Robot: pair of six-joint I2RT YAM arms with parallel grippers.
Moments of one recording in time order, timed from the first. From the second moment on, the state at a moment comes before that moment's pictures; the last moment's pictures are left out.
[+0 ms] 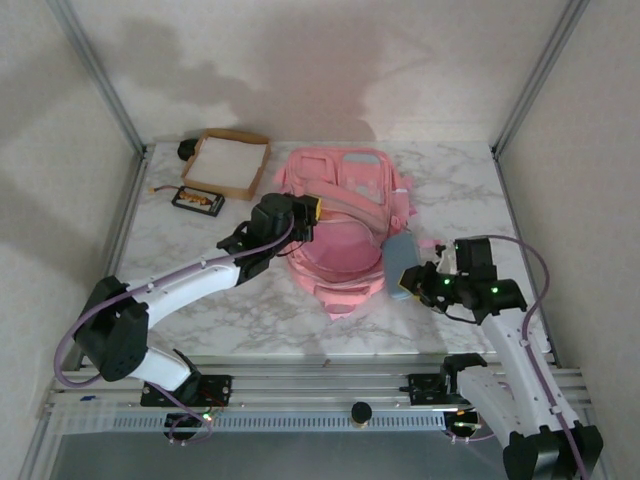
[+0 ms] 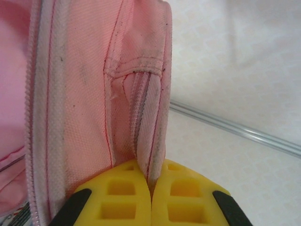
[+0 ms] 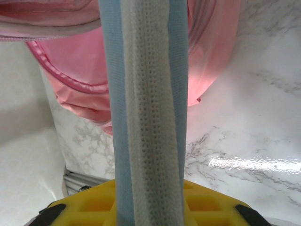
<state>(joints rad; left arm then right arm) -0.70 1.47 0.99 0.18 -0.14 -1.85 0.17 0.80 0.74 -0.89 -0.57 0.71</state>
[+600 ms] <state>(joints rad) -0.71 1.57 1.12 0.24 -0.19 -1.89 0.20 0.80 0.78 -0.96 -0.53 0.74</state>
